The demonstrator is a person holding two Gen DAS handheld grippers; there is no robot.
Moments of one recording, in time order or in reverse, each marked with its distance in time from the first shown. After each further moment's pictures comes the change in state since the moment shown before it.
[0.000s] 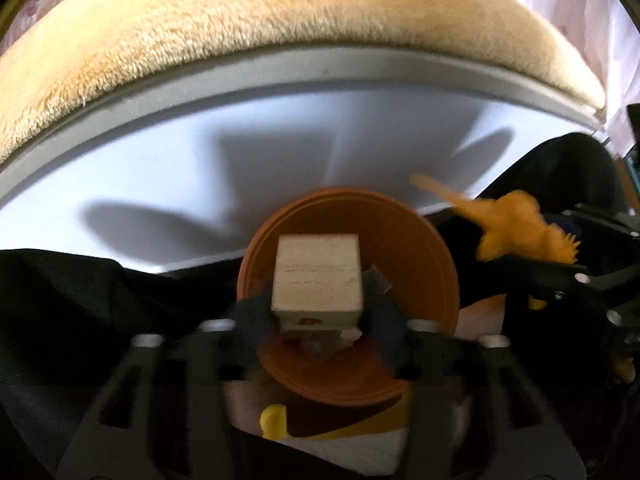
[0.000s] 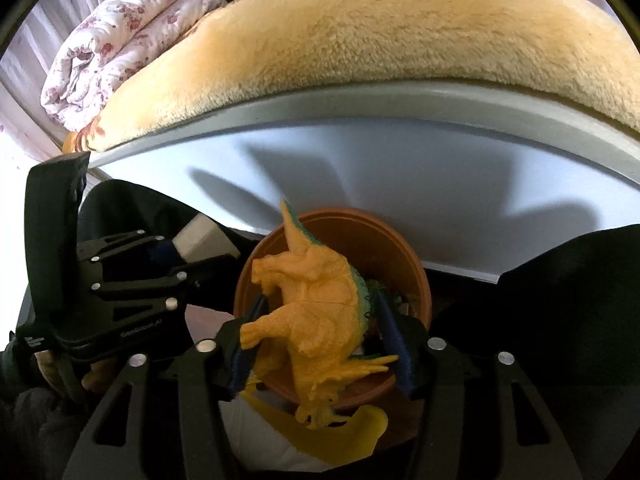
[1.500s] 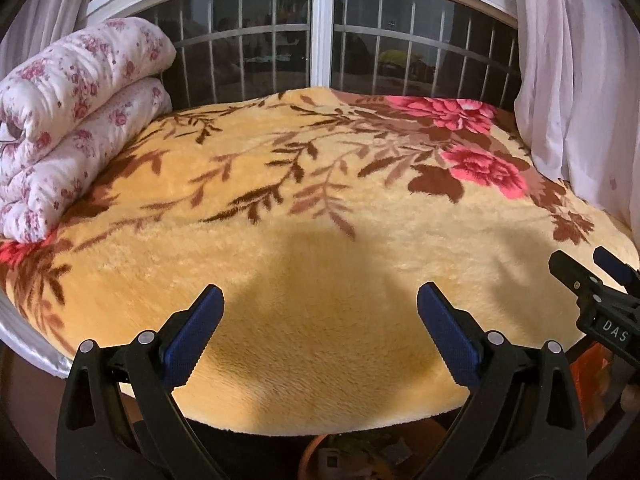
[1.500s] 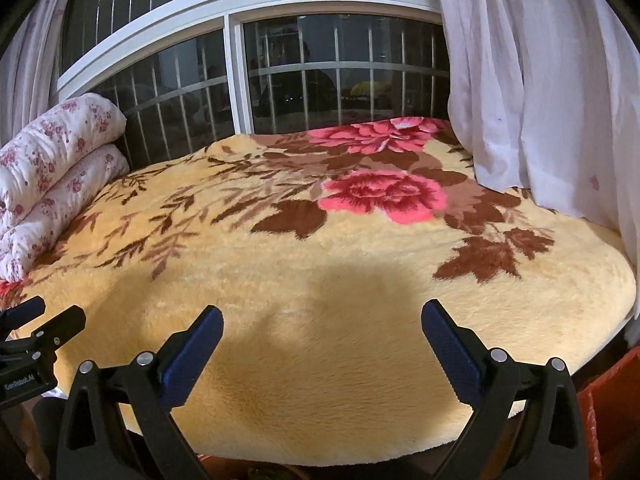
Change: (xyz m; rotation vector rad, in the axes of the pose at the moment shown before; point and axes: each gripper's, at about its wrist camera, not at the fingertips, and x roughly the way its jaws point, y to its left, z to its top) left arm -0.121 0.039 0.137 -0.172 -0.480 0.215; right arm -0.102 -0.013 0.136 0.100 -0.575 -0.435
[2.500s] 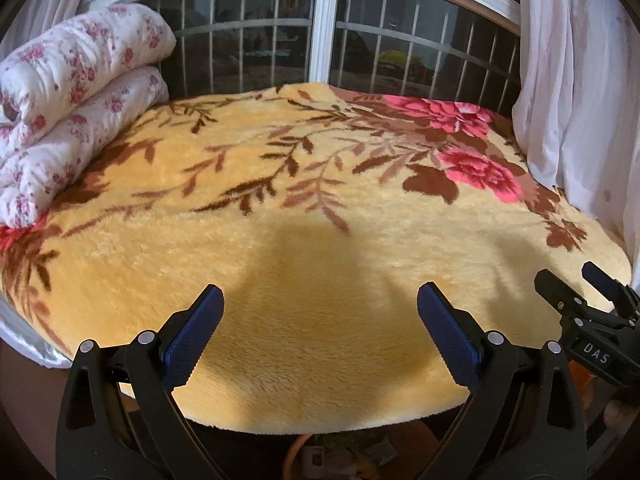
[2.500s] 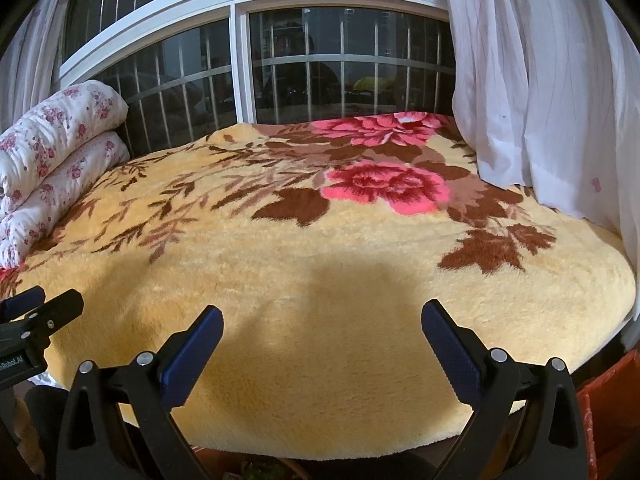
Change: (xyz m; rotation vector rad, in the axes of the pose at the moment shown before) left arm 0.002 -0.002 -0.004 -0.028 -0.004 -0.023; right arm 0.004 0.003 -0.009 -0.019 0.021 -0.003
